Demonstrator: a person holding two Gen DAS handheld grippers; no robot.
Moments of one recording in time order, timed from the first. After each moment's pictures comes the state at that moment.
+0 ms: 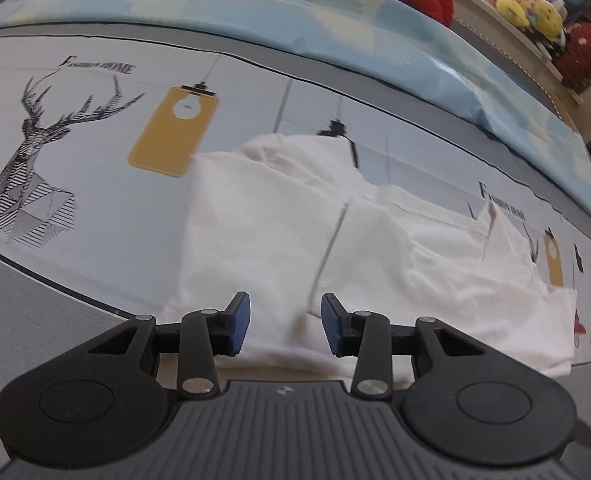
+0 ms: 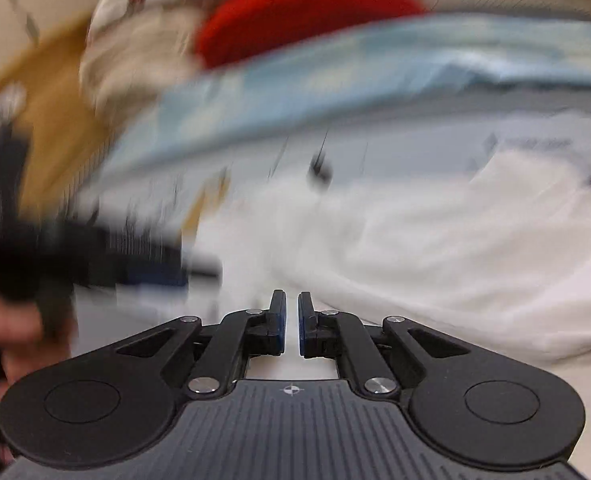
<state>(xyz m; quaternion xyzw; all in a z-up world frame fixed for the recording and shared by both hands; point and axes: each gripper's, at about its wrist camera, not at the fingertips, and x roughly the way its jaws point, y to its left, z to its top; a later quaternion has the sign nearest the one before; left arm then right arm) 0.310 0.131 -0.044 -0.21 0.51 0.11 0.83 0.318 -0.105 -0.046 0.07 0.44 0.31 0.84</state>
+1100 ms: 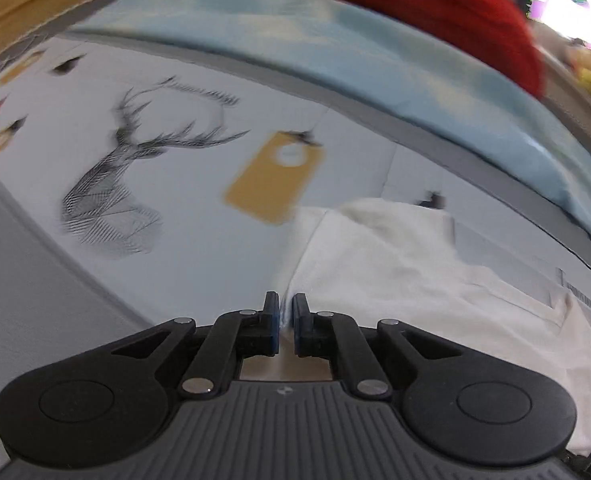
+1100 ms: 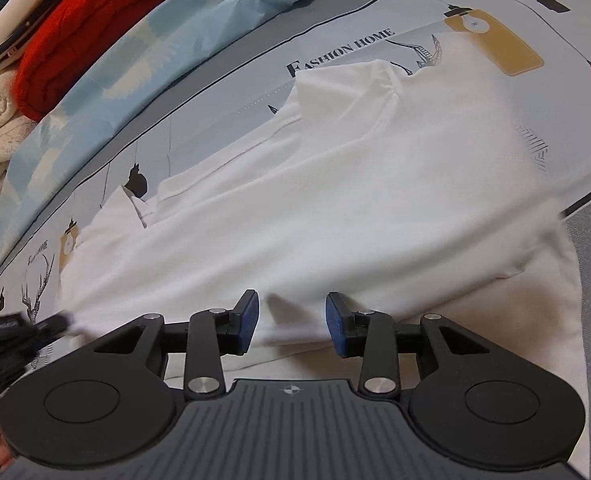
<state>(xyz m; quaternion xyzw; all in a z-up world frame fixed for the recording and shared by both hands) 0.306 0.151 -0.057 -0.23 0.46 0.26 0.82 0.359 -0.177 -0.078 0.19 0.54 0.09 0.82</state>
